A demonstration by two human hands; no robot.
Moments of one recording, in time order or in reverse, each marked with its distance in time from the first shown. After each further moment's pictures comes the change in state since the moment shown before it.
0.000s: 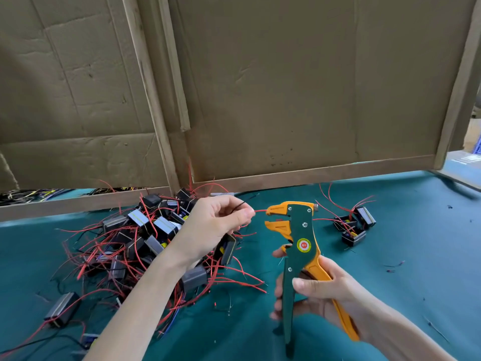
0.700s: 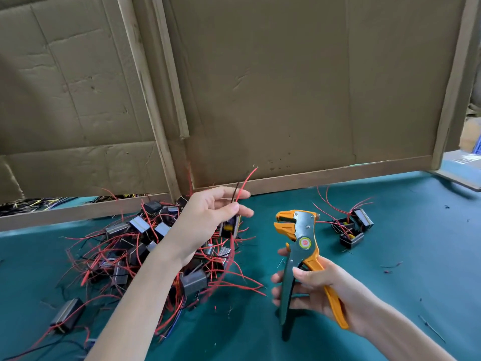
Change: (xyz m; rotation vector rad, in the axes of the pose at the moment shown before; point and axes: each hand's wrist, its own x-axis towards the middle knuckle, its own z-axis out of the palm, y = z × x) left_hand 0.004 0.021 -0.007 0.085 -0.017 -0.028; right_hand 0.007 0.002 -0.012 0.135 0.124 0.101
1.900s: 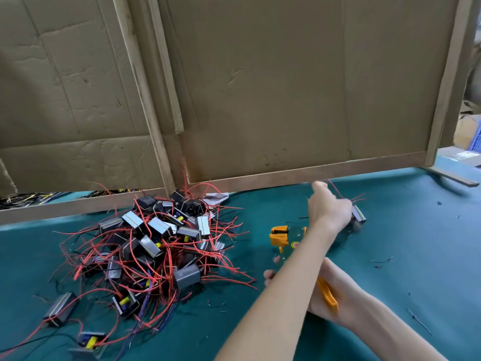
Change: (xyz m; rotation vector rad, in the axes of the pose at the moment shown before) left_hand 0.082 0.014 0.200 -0.012 0.043 -0.285; right_hand 0.007 0.003 -0.002 0.222 0.122 0.169
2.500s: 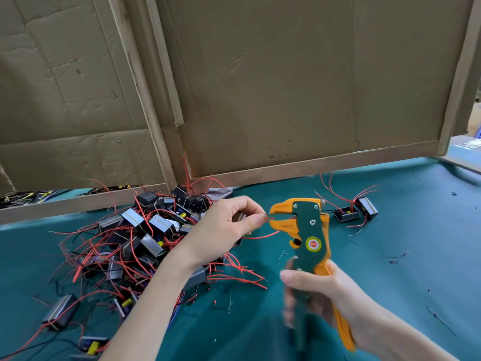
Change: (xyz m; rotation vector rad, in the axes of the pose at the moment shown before) left_hand -0.058 -0.053 -0.180 0.264 -0.143 0.393; right_hand -0.015 0.018 0.018 -0.449 -0.069 -0.291
